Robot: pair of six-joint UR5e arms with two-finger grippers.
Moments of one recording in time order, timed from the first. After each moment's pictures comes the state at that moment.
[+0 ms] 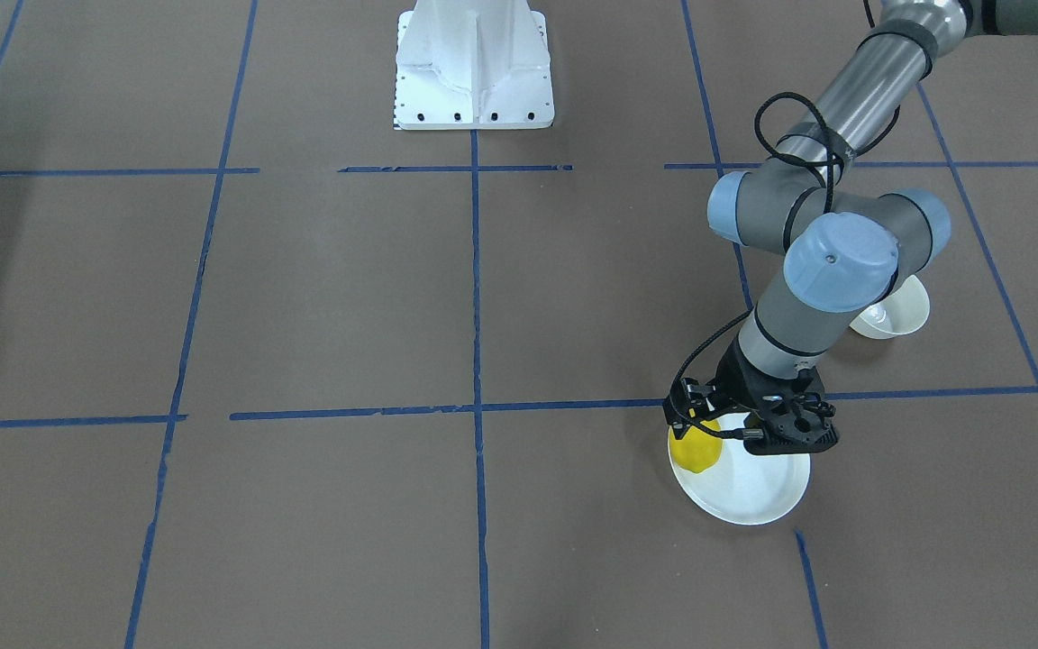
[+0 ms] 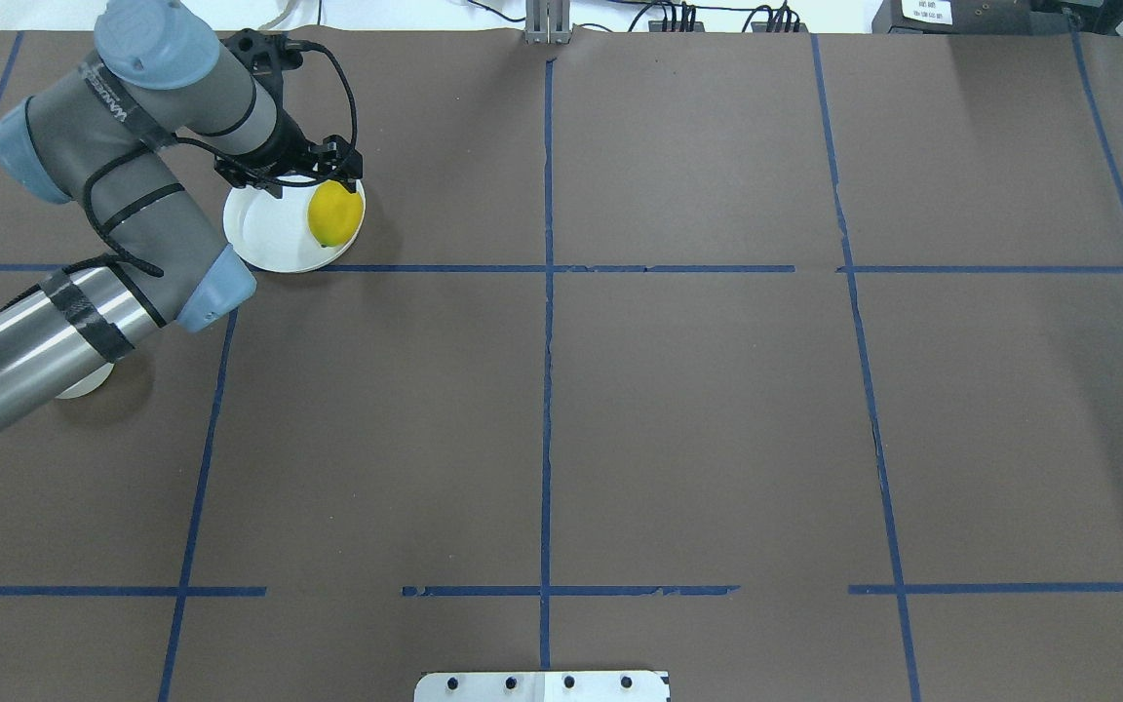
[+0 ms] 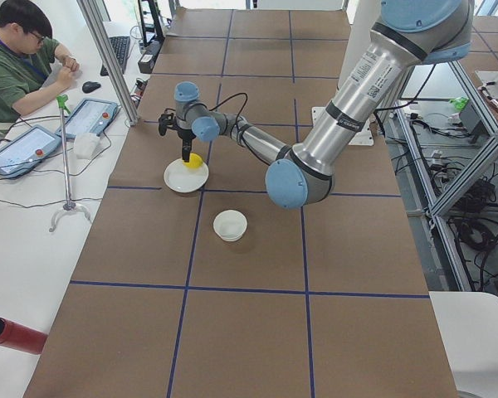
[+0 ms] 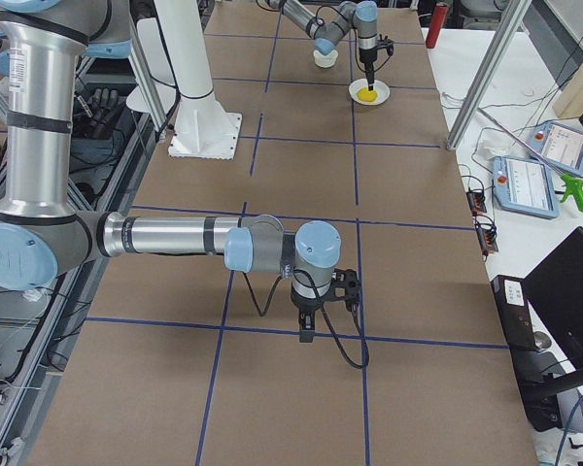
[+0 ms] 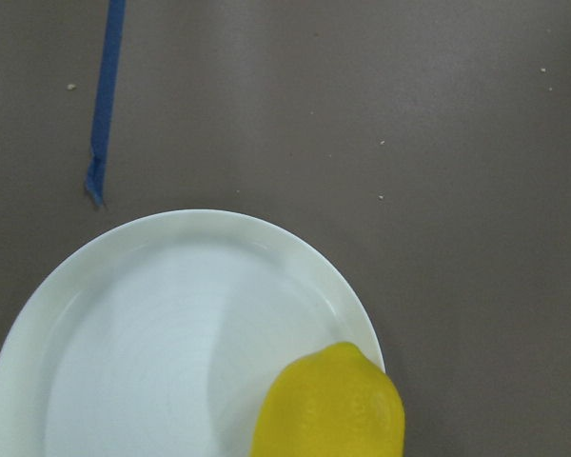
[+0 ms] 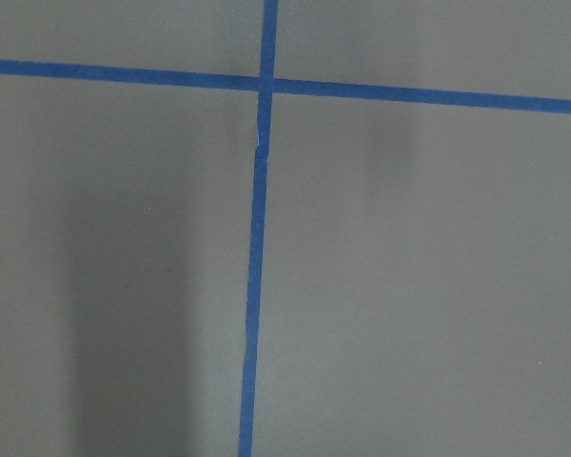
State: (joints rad) left arm -0.87 -2.23 -1.27 -2.04 -2.01 -1.02; right arm 1.54 -1.71 1.75 -1.64 2.28 -0.05
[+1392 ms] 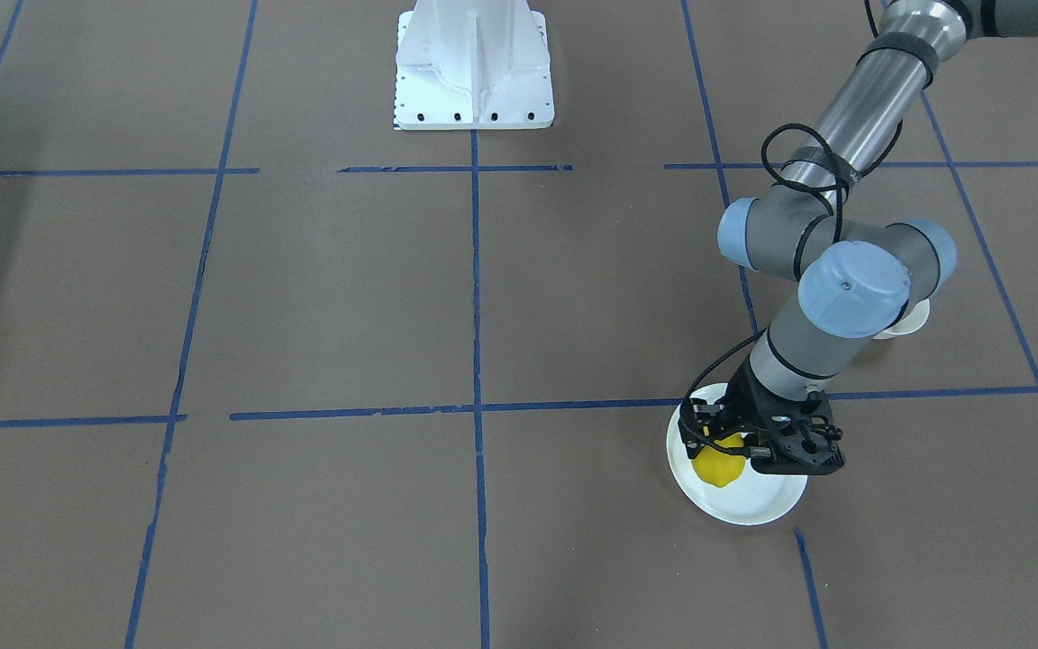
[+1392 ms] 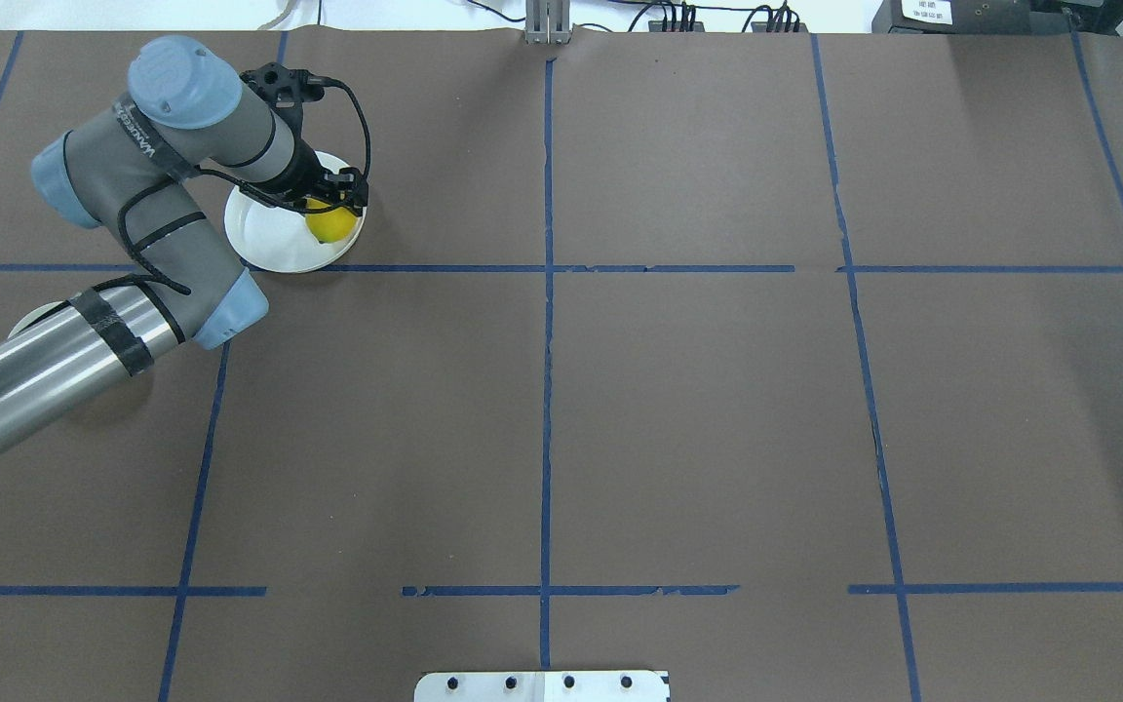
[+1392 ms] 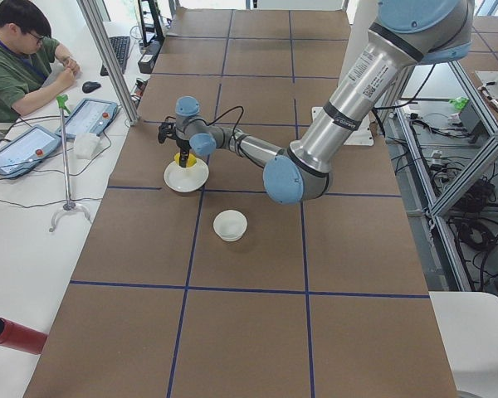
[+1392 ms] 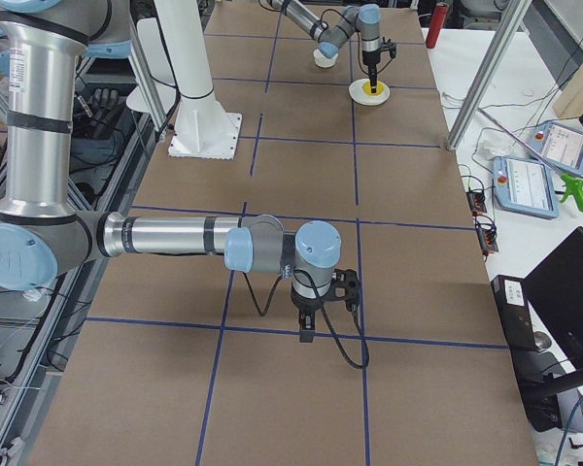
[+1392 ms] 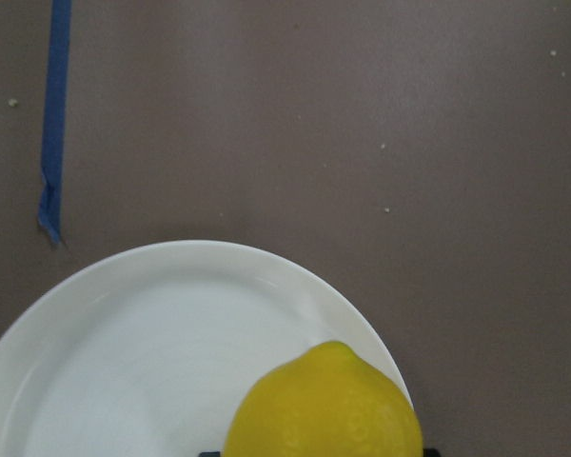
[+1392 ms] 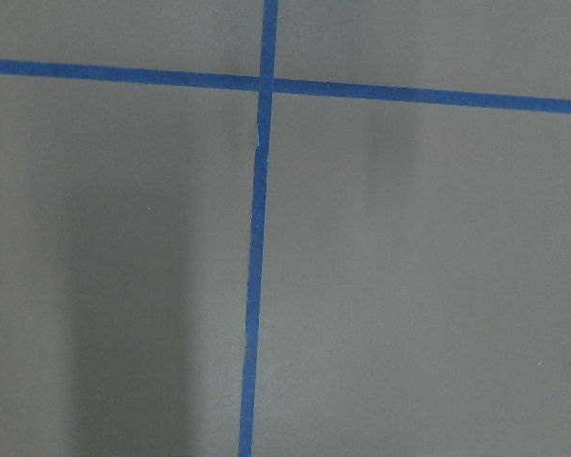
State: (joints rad) left arm -0.92 -2.23 -1.20 -2.12 -2.06 -0.96; right arm 1.54 -1.71 1.75 -1.64 2.28 -0.05
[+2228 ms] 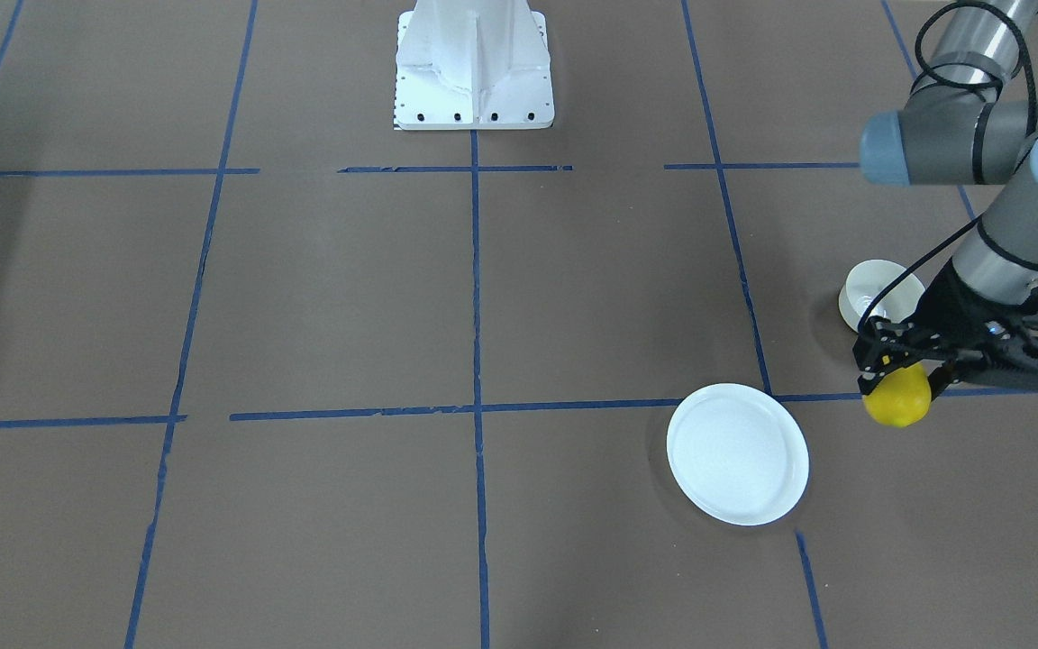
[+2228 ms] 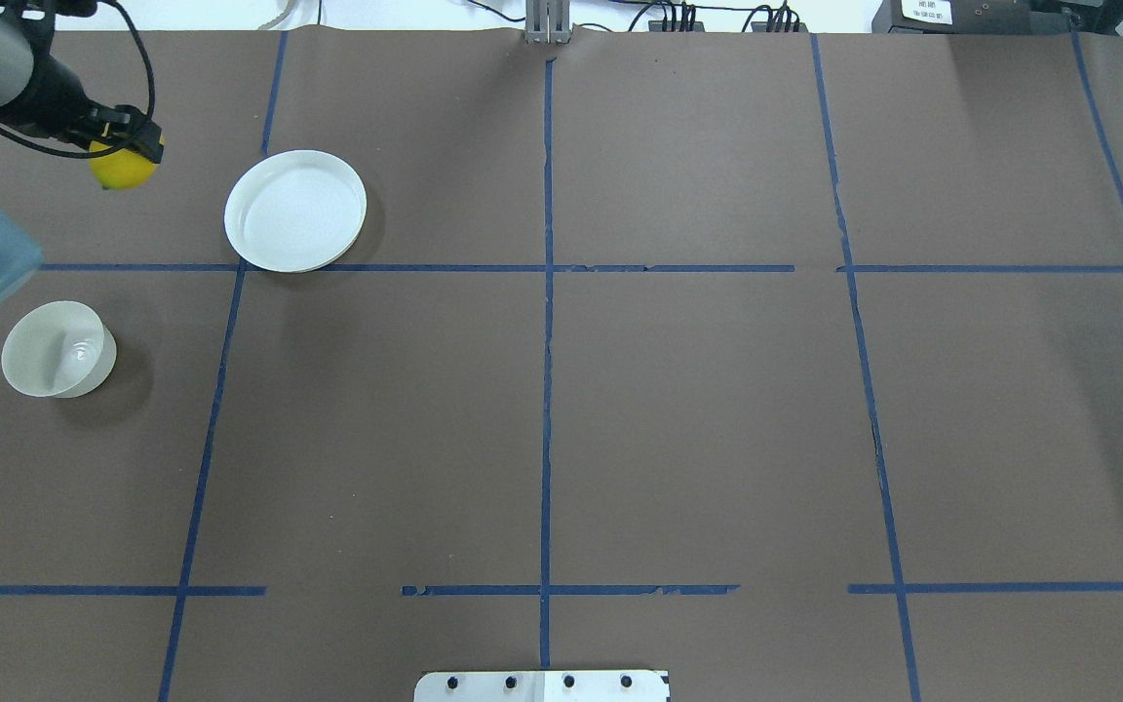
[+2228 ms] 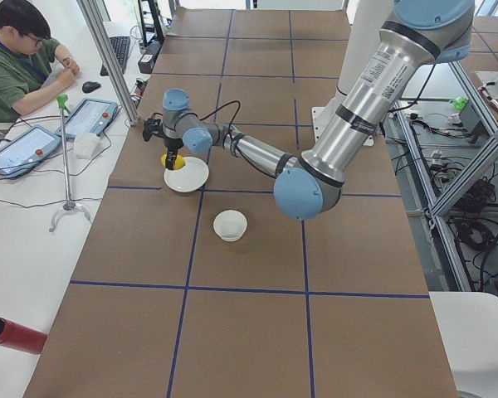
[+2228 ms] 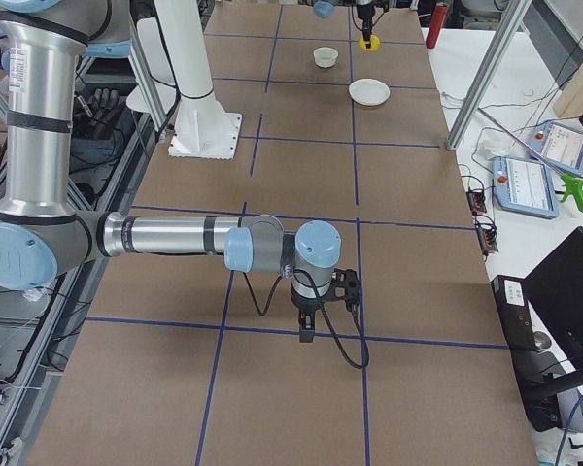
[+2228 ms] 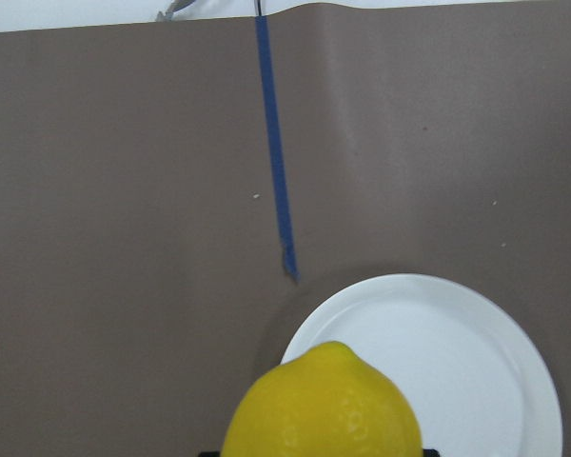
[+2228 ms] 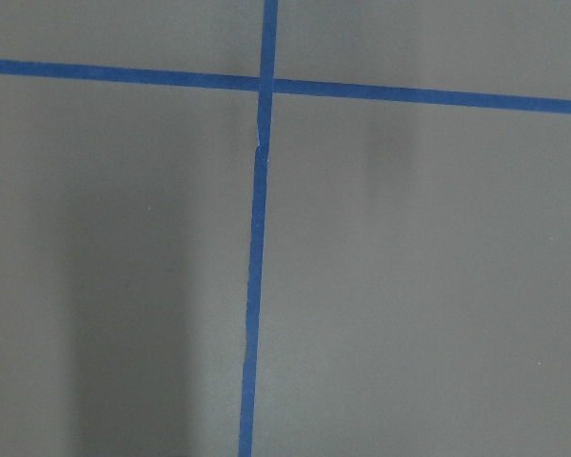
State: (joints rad) left arm -1.10 -1.88 -1.67 -1.87 -2.08 -0.59; right arm 1.54 -1.71 1.75 -1.64 2.28 -0.05
